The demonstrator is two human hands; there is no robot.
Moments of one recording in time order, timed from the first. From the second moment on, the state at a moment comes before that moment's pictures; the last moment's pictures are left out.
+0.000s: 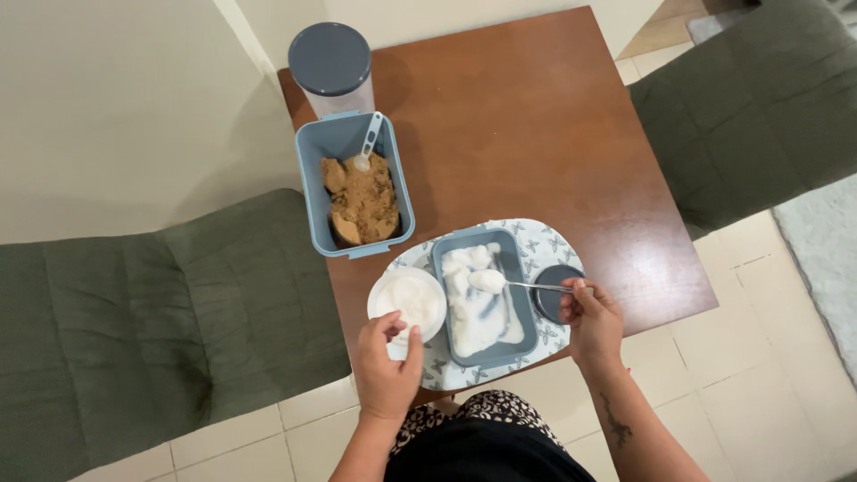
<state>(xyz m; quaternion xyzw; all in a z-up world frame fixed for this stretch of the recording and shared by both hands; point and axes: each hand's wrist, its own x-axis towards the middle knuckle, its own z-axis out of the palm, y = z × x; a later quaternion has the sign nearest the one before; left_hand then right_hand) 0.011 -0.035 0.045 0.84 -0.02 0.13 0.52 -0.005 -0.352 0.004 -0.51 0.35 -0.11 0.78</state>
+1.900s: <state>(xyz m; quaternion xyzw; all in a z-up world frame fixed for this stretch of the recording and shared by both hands) 0.014 -0.004 0.003 0.90 -0.01 0.03 0.42 0.024 -0.204 0.073 -0.89 -0.23 -0.05 0.39</state>
